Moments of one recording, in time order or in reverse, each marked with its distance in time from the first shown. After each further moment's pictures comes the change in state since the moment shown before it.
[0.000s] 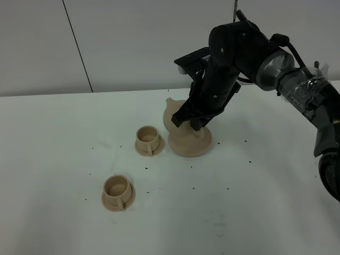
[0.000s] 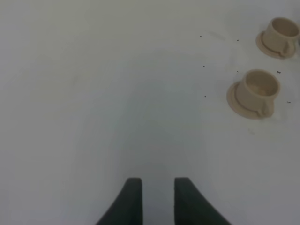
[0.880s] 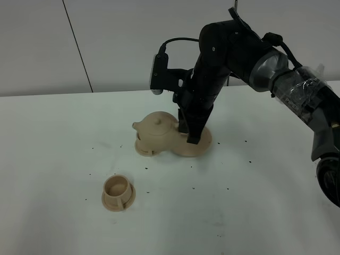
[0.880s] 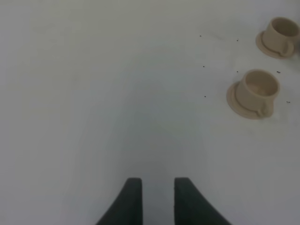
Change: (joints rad) left arm 0.000 0.000 0.000 0.000 0.000 0.000; right arm 0.040 -0.023 0.000 0.034 0.002 -0.756
